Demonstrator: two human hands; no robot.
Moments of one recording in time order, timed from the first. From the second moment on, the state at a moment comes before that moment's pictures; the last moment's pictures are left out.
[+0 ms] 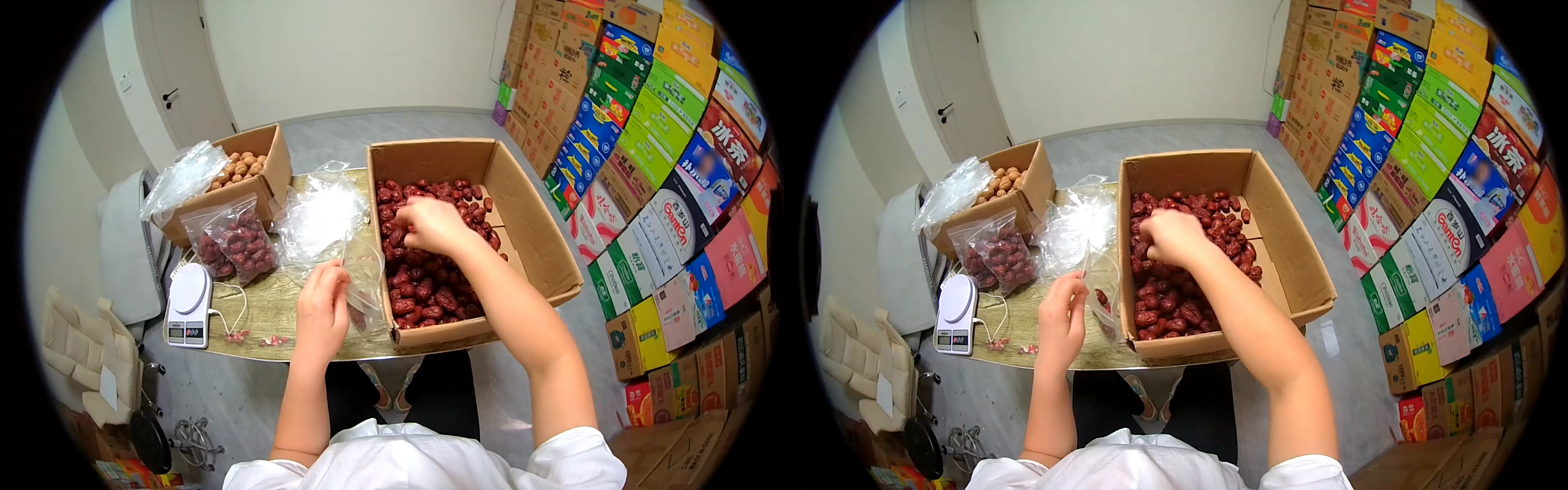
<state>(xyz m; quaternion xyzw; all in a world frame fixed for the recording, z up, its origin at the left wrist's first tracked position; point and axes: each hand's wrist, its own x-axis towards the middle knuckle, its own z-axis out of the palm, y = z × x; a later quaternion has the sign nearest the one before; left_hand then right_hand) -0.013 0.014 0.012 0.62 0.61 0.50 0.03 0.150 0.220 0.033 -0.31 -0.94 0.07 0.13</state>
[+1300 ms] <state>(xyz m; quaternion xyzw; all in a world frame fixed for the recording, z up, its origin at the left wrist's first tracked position) -0.020 0.018 0.005 0.61 0.60 0.52 -0.03 0.160 0.228 0.031 -0.24 -0.94 0.20 -0.09</state>
